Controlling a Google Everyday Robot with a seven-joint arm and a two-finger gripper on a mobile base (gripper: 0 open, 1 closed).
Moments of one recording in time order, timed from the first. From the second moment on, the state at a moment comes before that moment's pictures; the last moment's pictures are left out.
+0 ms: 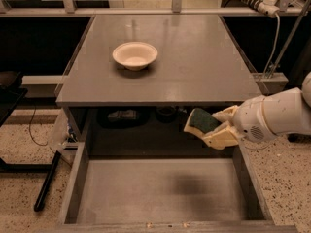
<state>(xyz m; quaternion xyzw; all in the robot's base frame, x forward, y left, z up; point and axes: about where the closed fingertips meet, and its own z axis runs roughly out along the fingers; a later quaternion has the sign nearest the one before) 0.476 -0.162 0.805 -0.47 0.80 0.16 0.33</state>
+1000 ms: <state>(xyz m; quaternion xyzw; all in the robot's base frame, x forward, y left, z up) 0.563 -0.136 0.652 -0.47 0.82 0.15 0.28</state>
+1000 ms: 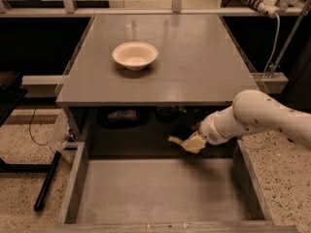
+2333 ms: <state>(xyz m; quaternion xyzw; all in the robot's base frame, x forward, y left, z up) 0.481 -0.117 0.651 -0.49 0.80 0.19 0.29</state>
